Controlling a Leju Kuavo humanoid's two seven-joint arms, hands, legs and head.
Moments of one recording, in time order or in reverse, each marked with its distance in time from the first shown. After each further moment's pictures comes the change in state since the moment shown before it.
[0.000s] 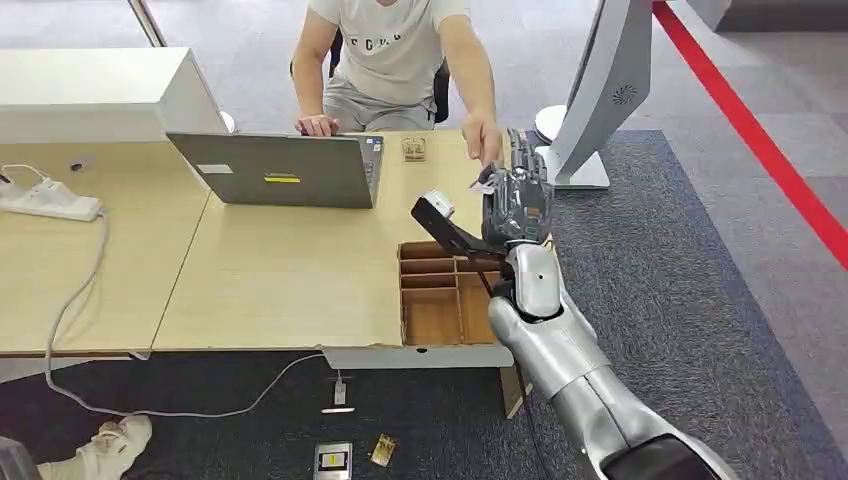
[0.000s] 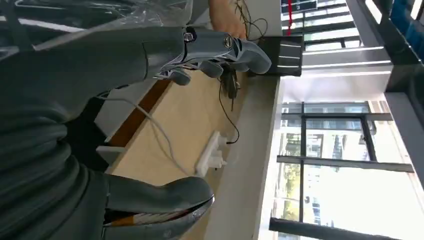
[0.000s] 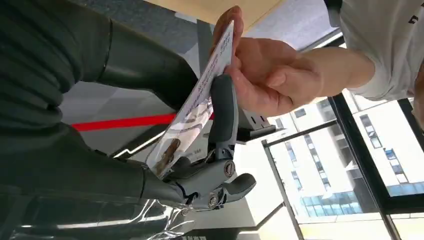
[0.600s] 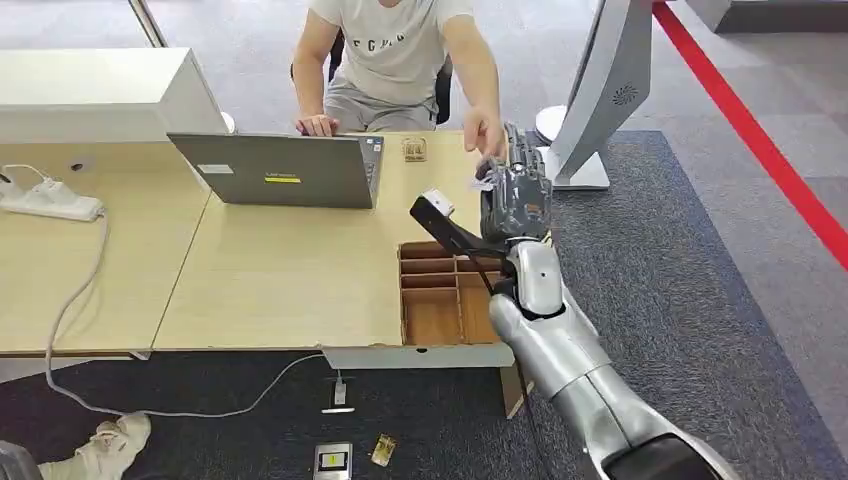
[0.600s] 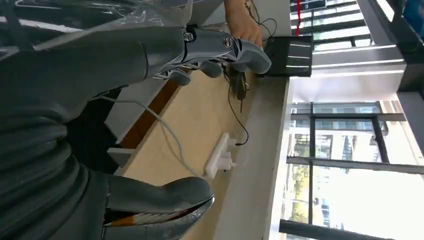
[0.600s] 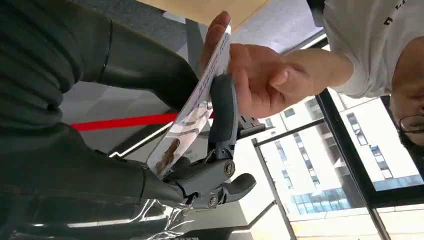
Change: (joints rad) left arm 0.017 0.000 0.002 0.016 0.022 0.000 0.000; right arm -0.003 -0.001 -0.001 -0.013 -0.031 -0.003 -0.047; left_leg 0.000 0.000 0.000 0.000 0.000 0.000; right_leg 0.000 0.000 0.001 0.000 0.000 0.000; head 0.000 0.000
